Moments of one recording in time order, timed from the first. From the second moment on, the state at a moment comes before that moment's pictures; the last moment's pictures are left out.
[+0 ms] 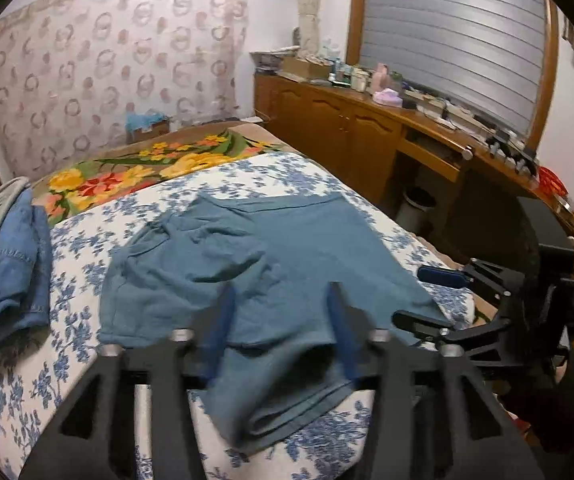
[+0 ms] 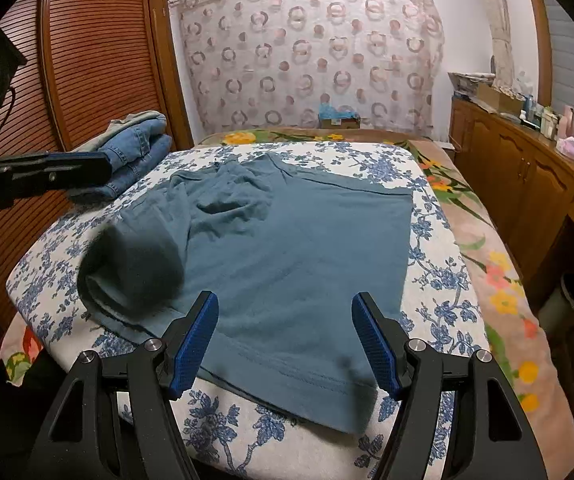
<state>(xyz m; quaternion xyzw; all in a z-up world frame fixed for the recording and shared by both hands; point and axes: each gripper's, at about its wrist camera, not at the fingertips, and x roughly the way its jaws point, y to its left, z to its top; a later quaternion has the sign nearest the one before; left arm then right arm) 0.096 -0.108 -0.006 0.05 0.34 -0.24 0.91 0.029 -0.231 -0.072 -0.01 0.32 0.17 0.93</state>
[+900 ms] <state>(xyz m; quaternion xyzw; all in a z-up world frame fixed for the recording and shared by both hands) 0.091 -0.051 -0.089 0.05 0.41 -0.17 0.90 0.078 -0.180 -0.102 0.03 0.36 0.24 0.90</state>
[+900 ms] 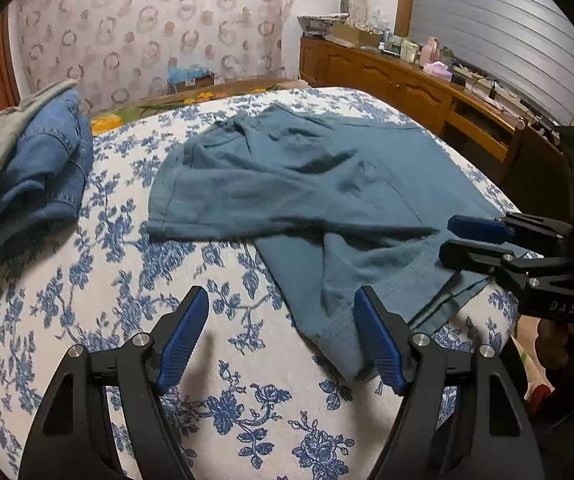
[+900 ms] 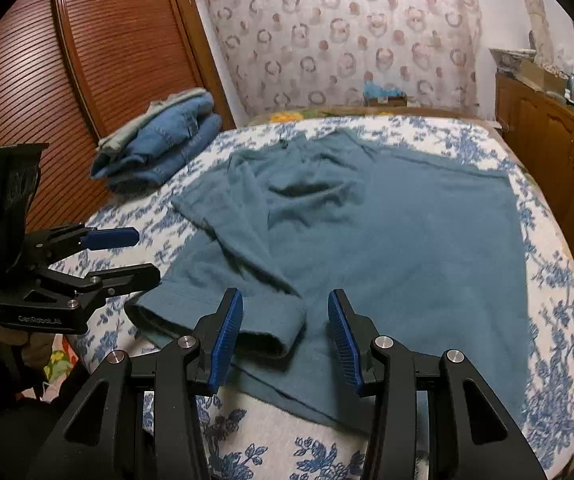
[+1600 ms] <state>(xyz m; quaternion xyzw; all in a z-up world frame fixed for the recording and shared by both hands) 0.096 -0.071 -0.070 0.07 0.38 -0.18 0.90 0.060 -0.196 -0.049 0.01 0.28 0.23 0.93</state>
